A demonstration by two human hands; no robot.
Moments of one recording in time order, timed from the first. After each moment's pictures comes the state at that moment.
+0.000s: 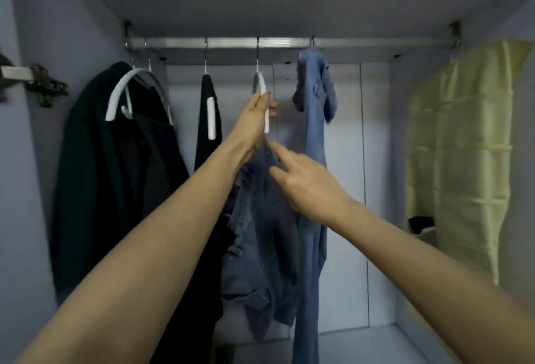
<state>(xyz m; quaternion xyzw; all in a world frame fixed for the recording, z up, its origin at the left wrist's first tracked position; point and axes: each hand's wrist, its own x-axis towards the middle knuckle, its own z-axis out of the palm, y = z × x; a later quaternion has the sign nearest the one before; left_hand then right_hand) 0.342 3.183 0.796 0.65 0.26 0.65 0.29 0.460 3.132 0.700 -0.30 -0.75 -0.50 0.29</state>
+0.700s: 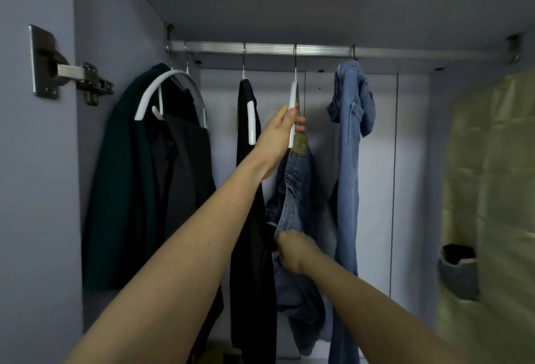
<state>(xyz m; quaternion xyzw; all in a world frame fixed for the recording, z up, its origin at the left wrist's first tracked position) 0.314 3.194 0.780 0.70 0.26 0.62 0.24 0.395 3.224 0.615 -0.56 -0.81 -0.08 0.11</state>
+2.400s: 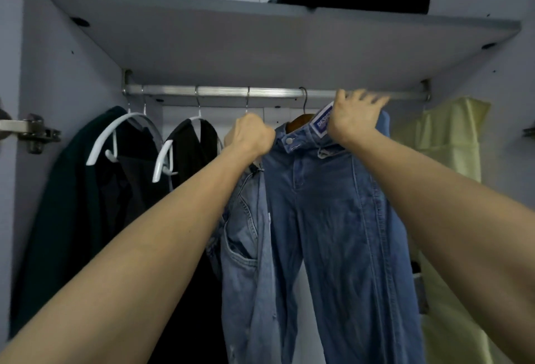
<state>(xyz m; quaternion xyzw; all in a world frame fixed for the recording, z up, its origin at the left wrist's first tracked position) 0.361 3.145 0.850 0.68 0.55 0.48 -0.07 0.533 3.141 0.873 -0.75 -0.47 -0.36 0.29</state>
